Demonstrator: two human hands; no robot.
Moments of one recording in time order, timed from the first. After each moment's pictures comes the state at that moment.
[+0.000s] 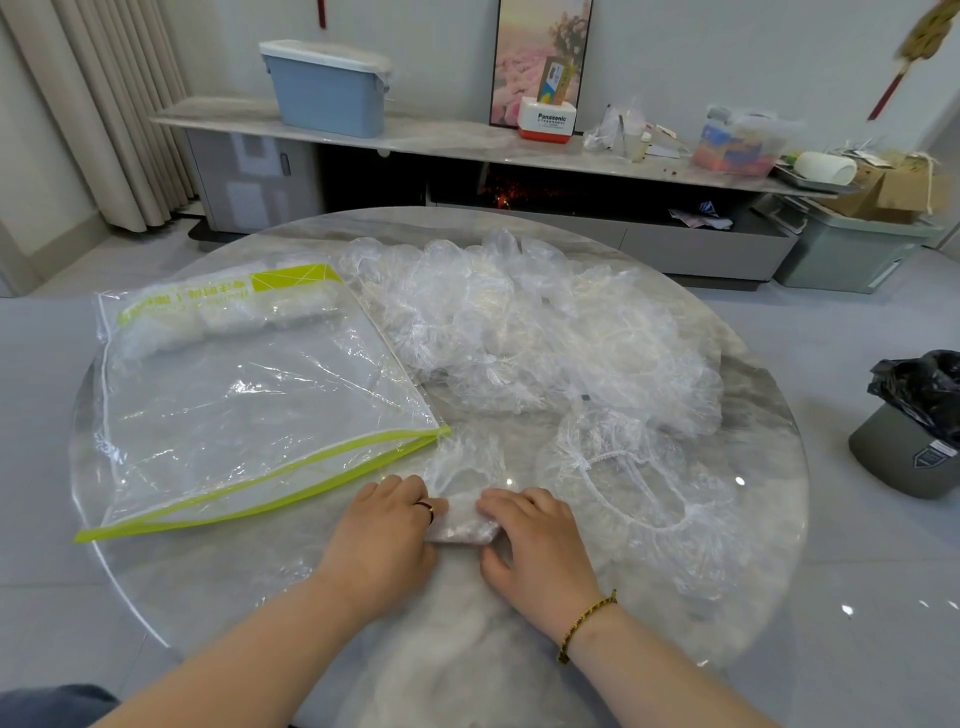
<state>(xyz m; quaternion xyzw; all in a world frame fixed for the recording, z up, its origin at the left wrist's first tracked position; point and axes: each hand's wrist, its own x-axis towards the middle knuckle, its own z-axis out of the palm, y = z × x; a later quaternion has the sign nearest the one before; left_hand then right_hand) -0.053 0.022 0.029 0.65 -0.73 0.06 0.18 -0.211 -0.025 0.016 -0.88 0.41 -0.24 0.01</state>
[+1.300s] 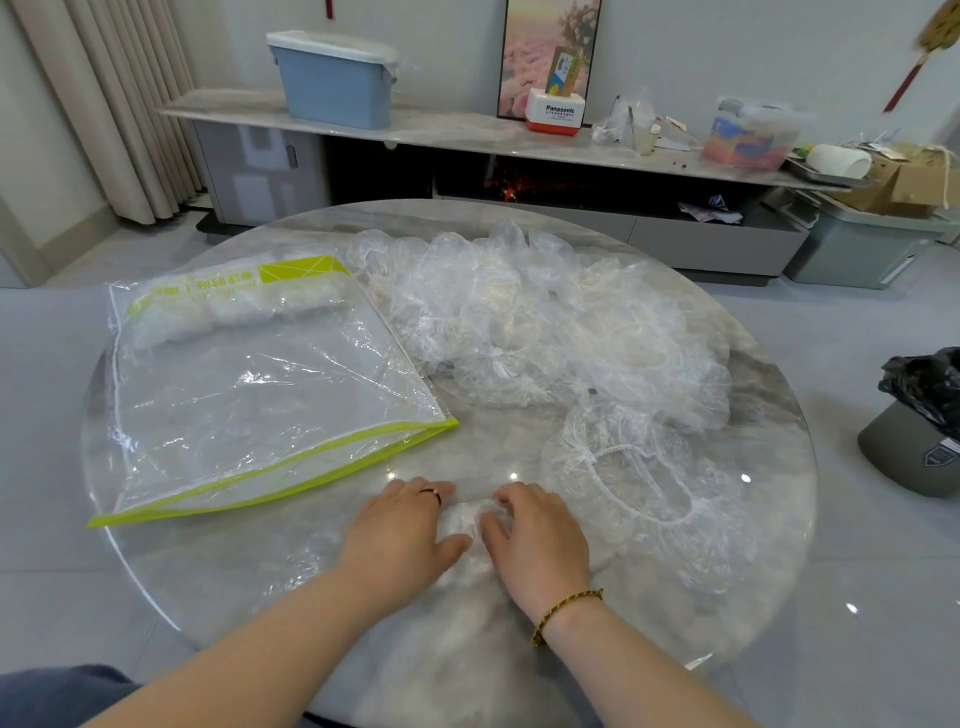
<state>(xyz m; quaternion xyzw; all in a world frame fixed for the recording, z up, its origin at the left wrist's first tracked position) -0.066 0.022 0.040 0.72 -0.67 -0.15 0.08 -0.199 -0.012 0.046 -0.81 0.56 -0.11 0.17</state>
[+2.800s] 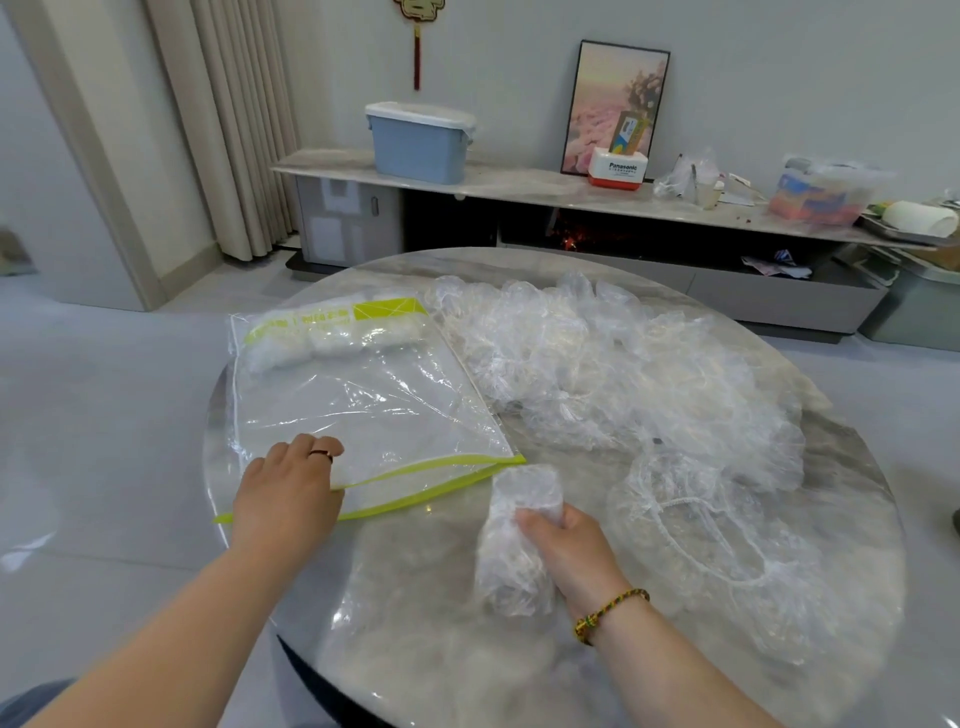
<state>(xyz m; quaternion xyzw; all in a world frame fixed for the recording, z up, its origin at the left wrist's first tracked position) 0.051 0.062 0.071 0.87 -0.48 0.05 0.09 -0.161 -0.016 0.056 -0.51 0.51 -0.30 0.62</state>
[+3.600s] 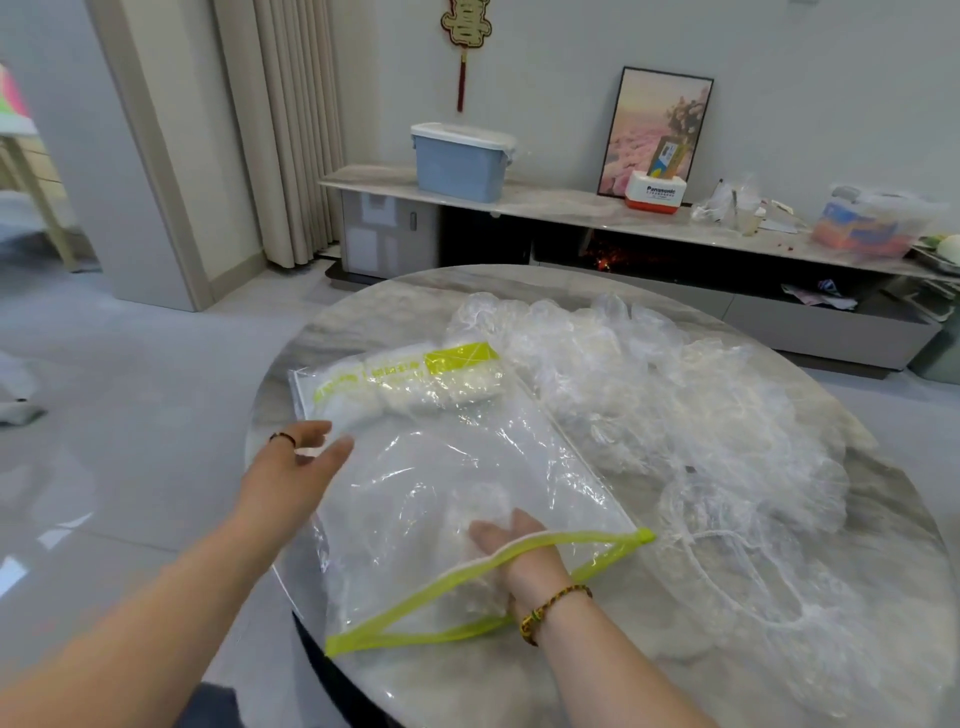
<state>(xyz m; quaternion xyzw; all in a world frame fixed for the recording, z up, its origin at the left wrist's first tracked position) 0.061 0.083 0.101 0.79 -0.26 -0.20 0.51 -0.102 -0.006 0.053 -0.53 0.51 -0.20 0.65</state>
